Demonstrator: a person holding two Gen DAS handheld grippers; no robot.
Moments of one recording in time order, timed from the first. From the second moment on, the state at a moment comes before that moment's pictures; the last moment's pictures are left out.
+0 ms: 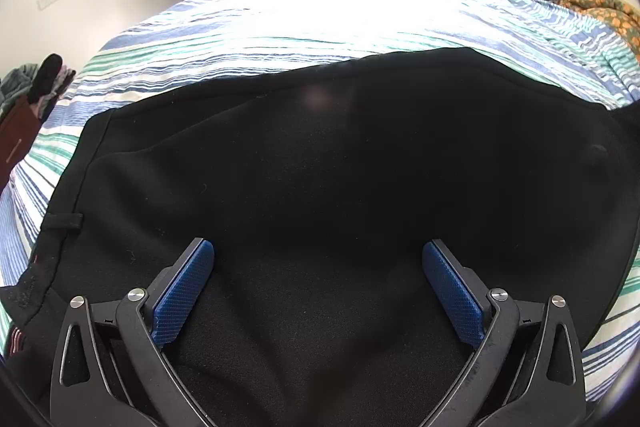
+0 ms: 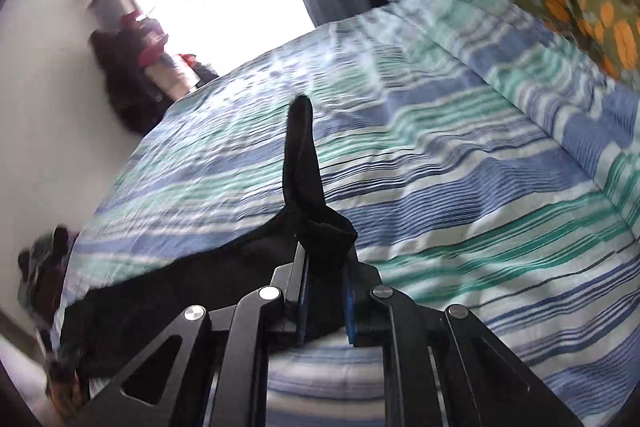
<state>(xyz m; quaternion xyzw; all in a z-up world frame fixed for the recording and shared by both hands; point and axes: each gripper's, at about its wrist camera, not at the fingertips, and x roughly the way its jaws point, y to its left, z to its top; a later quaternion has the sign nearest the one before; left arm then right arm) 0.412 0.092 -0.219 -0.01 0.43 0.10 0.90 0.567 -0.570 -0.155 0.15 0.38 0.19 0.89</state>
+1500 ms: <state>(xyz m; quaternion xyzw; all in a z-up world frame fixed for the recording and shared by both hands) 0.280 0.081 -0.125 -0.06 0.50 0.08 0.86 0.268 -0.380 -0.151 0.15 0.47 0.17 0.85</state>
